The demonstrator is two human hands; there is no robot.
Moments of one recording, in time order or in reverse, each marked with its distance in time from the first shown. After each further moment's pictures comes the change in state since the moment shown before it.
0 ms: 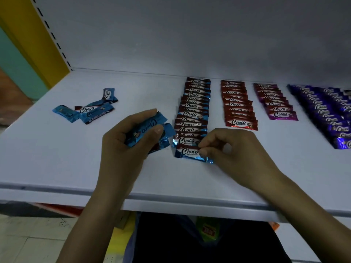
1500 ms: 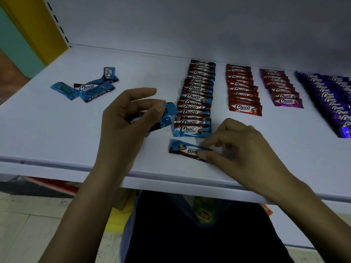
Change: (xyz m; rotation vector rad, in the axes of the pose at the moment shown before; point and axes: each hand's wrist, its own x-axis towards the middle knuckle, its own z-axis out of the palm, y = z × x) left_hand 0.000 -0.001 -0.001 0.068 -0.020 0.026; right_hand -0.025 0.010 0.005 -0.147 -0.021 -0.178
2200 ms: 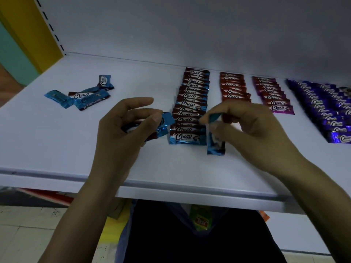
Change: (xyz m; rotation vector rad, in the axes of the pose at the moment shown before) left_hand 0.001 -0.002 0.000 -0.021 -0.024 0.013; right_hand 0.024 -0.019 -0.036 0.360 0.040 -0.057
